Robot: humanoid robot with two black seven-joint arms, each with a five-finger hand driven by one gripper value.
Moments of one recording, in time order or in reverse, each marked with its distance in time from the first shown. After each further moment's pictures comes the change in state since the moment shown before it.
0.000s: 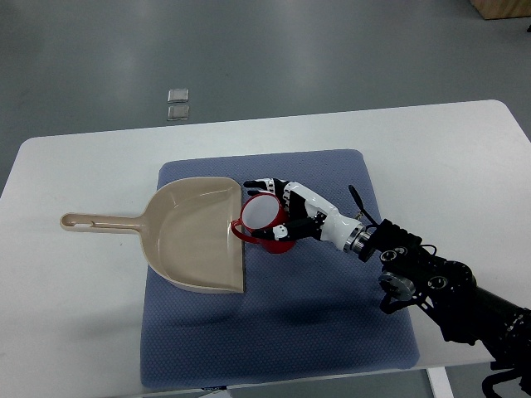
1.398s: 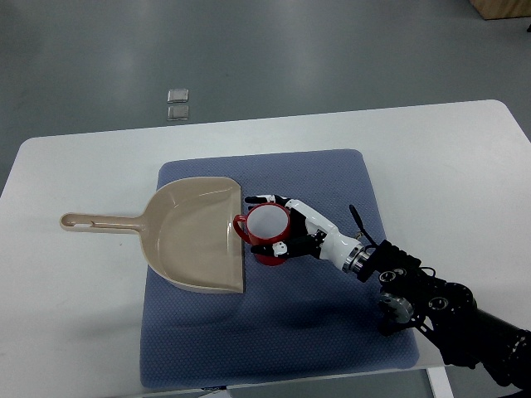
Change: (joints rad) left arm 0.000 0.000 0.003 0.000 0.000 0.000 0.001; right arm -0.084 0.005 0.005 0.047 0.005 -0.044 0.000
